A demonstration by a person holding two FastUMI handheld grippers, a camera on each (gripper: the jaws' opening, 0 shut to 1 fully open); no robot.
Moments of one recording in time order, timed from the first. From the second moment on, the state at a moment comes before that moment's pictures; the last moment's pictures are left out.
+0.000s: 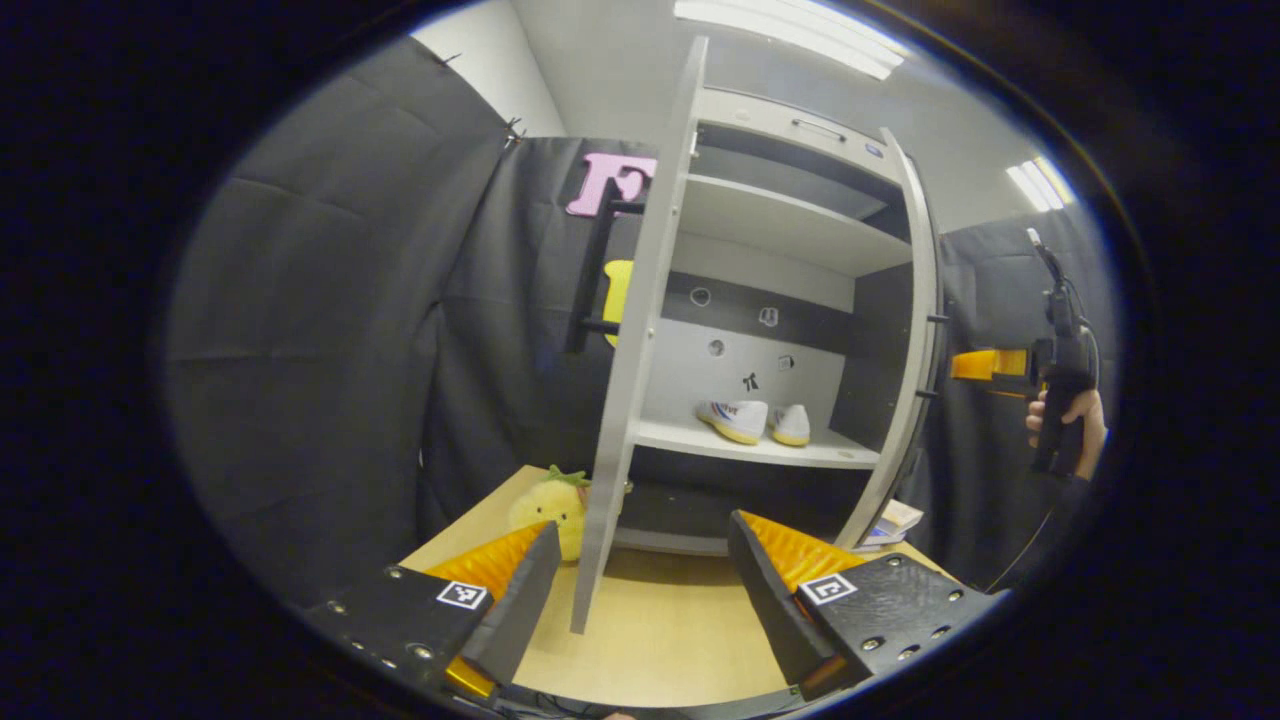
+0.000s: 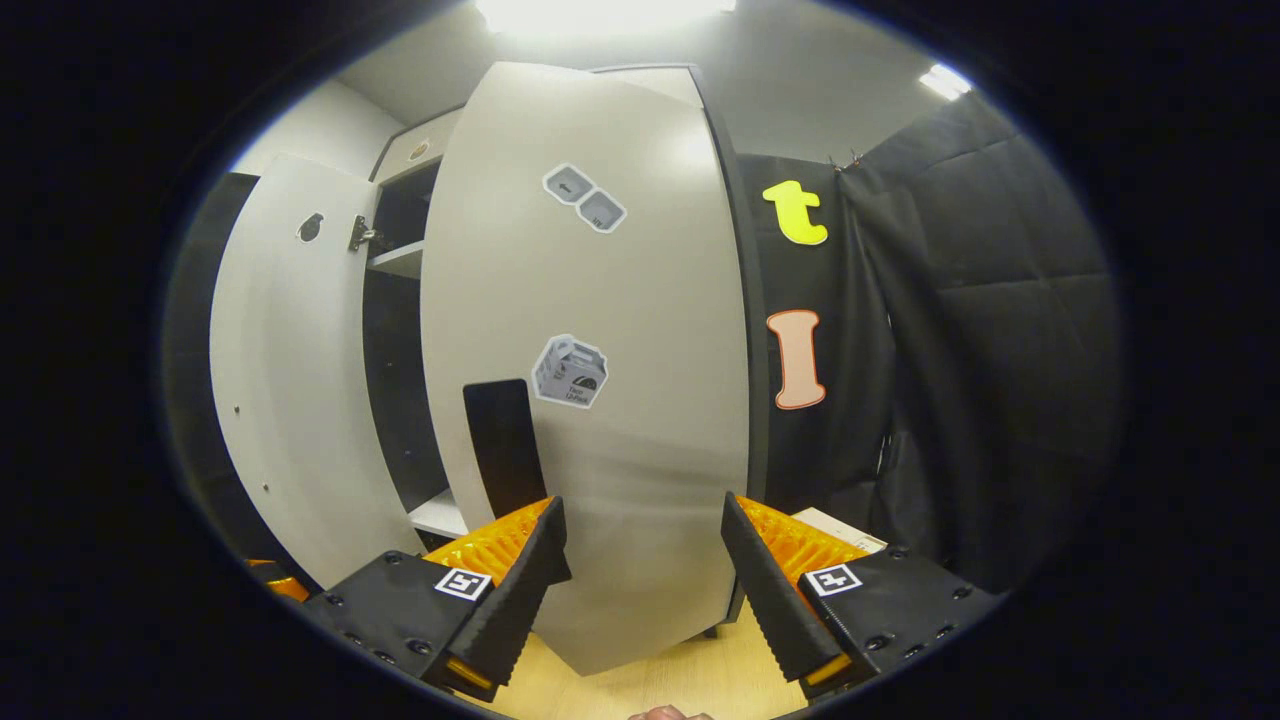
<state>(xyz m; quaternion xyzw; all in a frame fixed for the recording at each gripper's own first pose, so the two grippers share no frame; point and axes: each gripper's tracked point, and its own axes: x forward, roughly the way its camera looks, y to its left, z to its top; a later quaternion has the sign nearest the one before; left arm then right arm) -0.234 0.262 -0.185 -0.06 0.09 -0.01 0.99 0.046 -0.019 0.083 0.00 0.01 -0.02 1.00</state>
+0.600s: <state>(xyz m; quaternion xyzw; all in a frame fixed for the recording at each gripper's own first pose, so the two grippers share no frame) -0.214 0.386 -0.087 -0.03 0.04 0.08 1.00 0.023 -0.055 0.050 0.04 0.02 -0.08 1.00</state>
